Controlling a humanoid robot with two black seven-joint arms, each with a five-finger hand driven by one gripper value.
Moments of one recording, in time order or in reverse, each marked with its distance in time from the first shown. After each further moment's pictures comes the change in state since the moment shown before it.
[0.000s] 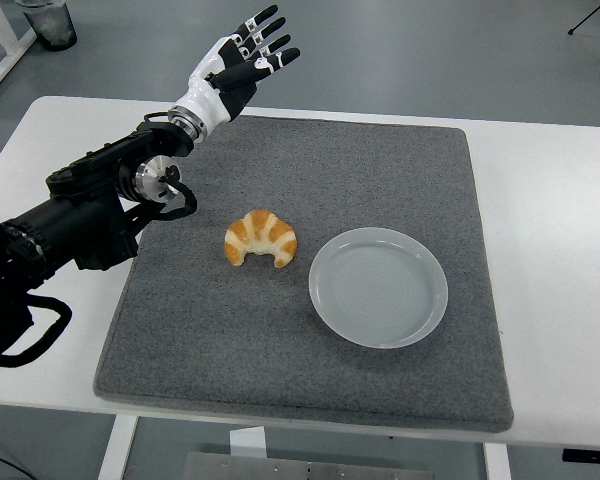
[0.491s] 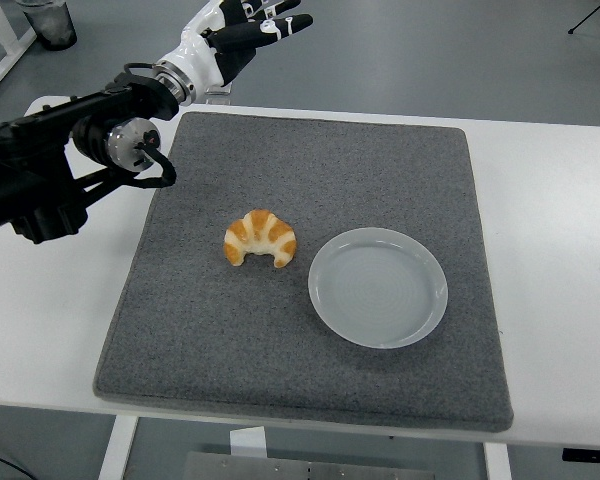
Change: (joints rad) left arm -0.119 0.328 0.134 -0.568 0.002 0.287 0.079; right arm 0.000 0.000 0.000 0.000 0.000 0.000 0.000
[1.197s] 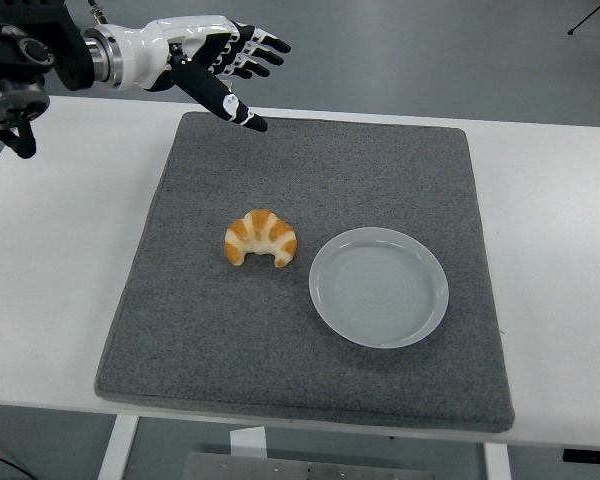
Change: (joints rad) left arm -0.793 0.239 1.031 -0.447 0.109 -0.014 0.069; right arm 0.000 0.000 0.000 0.000 0.000 0.000 0.000
